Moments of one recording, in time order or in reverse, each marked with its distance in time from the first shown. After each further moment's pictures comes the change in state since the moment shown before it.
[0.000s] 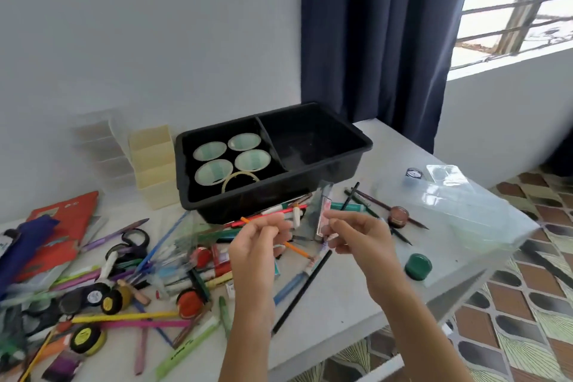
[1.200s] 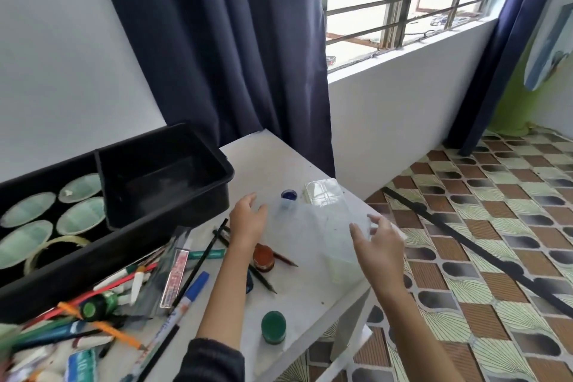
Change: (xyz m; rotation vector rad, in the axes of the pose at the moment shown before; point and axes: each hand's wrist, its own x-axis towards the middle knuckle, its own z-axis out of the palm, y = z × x) left_hand 0.092 -0.089 0.276 0.708 -0.405 0.034; right_hand 0.120 0.040 -0.260 -0.626 0.655 -0.030
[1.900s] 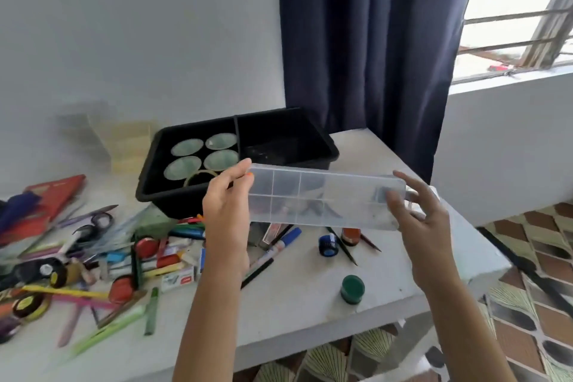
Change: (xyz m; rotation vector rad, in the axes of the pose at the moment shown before) left_hand -0.153 0.002 -0.140 -0.593 0.615 0.094; right_hand -0.069 -0.090 -0.012 0.625 -0.371 -0.313
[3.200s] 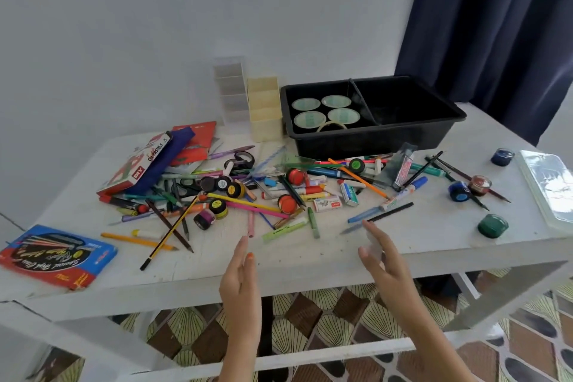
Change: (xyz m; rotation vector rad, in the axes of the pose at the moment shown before) left_hand -0.082 -0.114 -0.316 0.073 0.175 -0.081; right_hand -0.247 0.048 0.179 -0.139 -0.516 0.055
